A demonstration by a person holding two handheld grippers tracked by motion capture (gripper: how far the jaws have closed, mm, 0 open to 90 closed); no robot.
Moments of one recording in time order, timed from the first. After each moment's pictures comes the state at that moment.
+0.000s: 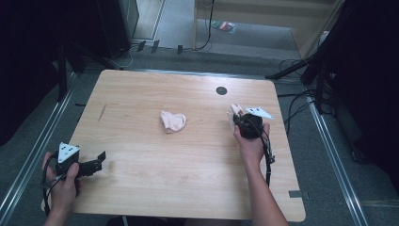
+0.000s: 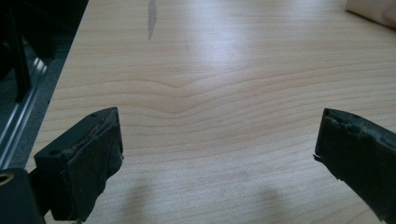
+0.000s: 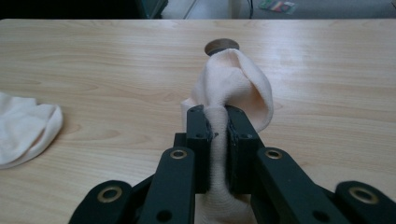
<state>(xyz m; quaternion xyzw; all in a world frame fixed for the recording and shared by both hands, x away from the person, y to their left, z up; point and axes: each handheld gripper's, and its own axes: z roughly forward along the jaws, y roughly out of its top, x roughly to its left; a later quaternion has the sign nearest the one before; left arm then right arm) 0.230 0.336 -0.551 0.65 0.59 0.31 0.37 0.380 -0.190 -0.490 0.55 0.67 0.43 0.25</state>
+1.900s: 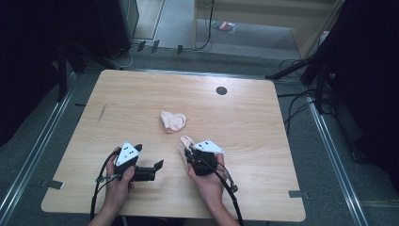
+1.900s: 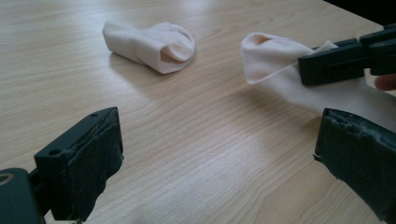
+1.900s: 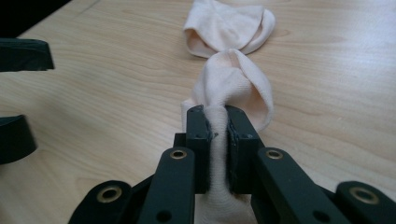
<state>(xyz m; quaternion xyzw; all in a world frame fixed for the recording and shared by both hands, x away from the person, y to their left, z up) 0.239 0.183 -0.530 0.74 0.44 0.20 0.47 0.275 -0.061 -0.525 0.47 0.75 0.44 0.16</state>
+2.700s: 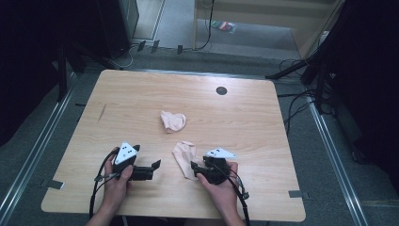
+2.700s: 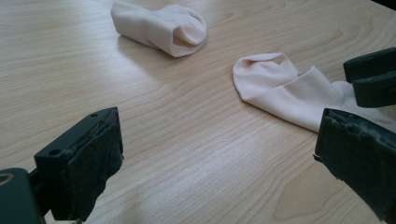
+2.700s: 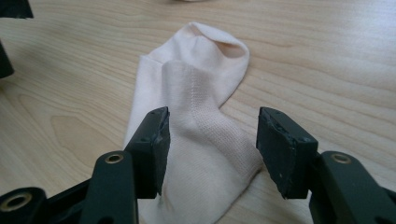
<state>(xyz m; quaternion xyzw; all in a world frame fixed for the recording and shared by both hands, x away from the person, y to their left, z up) 0.244 0.192 -0.539 0.74 0.45 0.20 0.46 0.264 -0.099 -0.542 0.48 0.77 0.41 0.11</state>
